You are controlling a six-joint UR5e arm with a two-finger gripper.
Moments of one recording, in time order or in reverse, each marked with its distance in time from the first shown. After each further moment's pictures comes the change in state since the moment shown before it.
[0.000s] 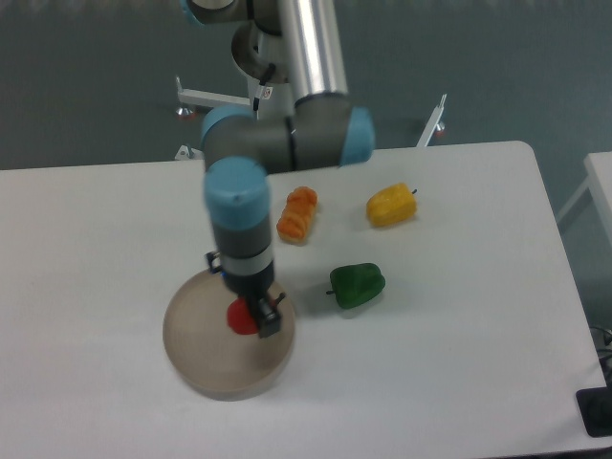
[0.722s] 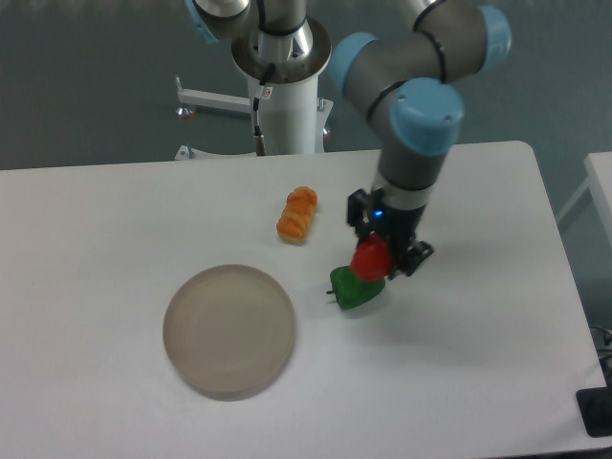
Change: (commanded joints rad) arm 0.264 0.023 0.041 -0.190 0.012 0.296
